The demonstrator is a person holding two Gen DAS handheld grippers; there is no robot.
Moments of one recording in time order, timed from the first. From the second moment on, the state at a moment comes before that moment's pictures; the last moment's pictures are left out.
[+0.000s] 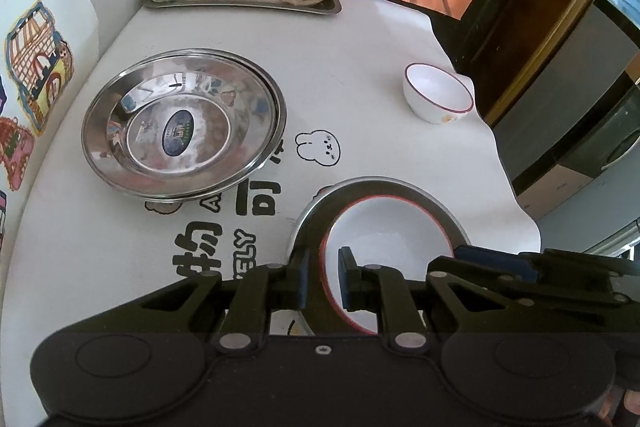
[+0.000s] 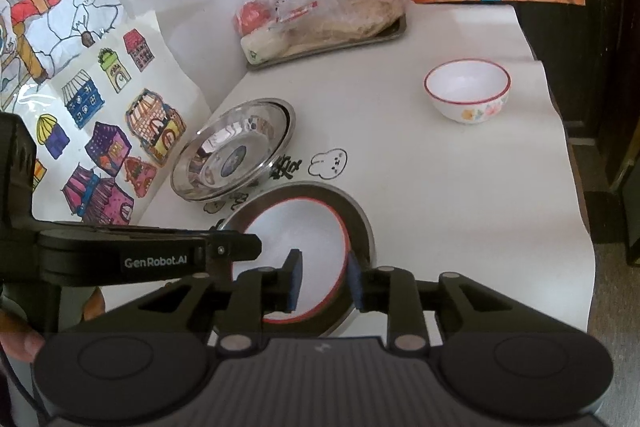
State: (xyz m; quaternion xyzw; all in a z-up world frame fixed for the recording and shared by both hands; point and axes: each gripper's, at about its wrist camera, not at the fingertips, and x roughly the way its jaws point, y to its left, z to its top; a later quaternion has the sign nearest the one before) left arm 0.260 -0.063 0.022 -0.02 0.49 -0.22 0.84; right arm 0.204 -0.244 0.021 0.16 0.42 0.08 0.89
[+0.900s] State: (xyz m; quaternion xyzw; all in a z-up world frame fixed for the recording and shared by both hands) left arm 0.269 -0.073 0.066 -0.02 0.38 -0.21 0.90; right arm 0.176 -0.321 0.035 0.16 0.28 0.05 0.95
